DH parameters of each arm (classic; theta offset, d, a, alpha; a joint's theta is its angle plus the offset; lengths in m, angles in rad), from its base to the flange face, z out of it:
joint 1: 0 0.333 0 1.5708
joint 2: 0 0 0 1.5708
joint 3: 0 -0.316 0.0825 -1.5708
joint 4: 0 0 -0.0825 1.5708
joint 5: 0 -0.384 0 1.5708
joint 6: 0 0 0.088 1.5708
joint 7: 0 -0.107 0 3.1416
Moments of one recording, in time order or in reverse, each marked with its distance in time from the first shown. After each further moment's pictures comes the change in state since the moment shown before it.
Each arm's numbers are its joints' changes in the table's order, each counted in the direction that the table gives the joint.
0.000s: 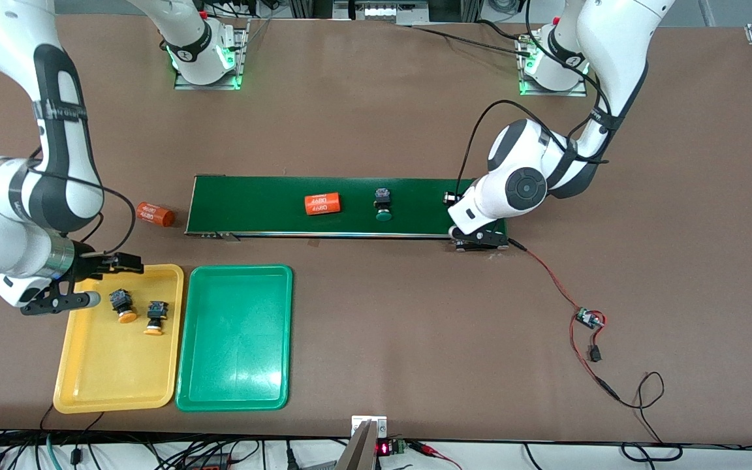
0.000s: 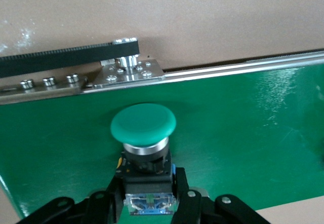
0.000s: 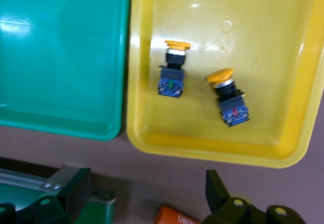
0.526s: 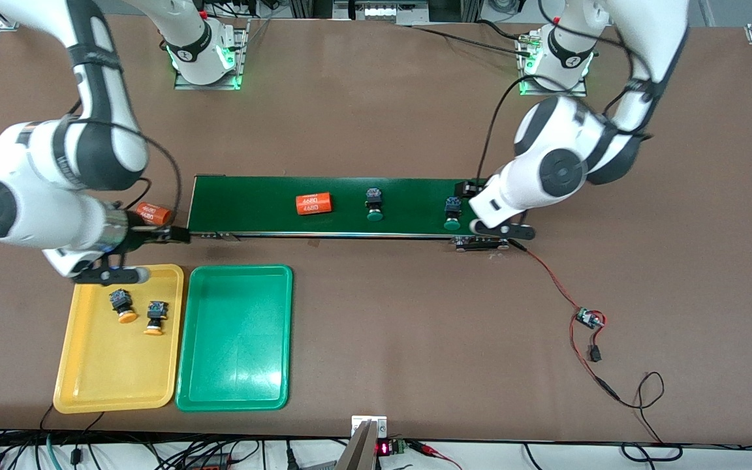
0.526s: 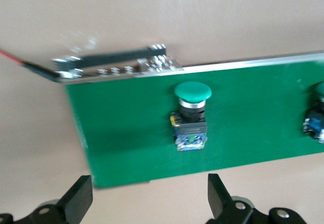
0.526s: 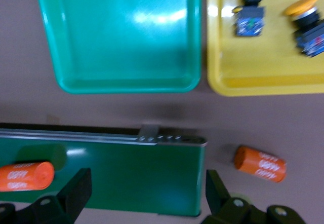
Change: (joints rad) left arm 0.066 0.175 -0.008 0.058 0.000 0.207 0.002; right arm 0.182 0.108 -0.014 -0.052 0.002 0.159 -0.353
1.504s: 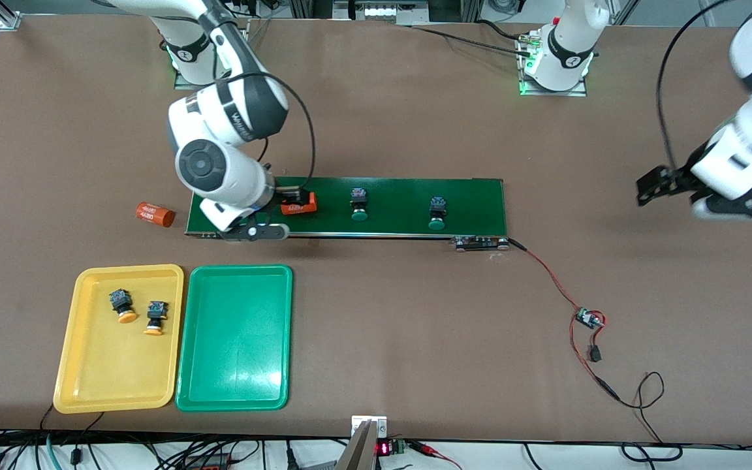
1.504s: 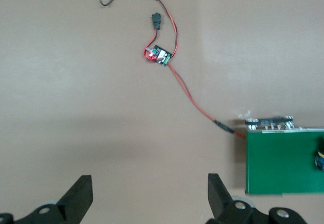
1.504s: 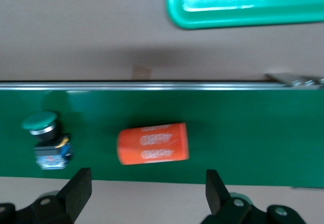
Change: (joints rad) left arm 0.043 0.297 -0.365 0.136 -0.181 0.204 -0.284; right arm 0.204 0.016 -0.181 -0.132 0.000 -0.141 -0.365
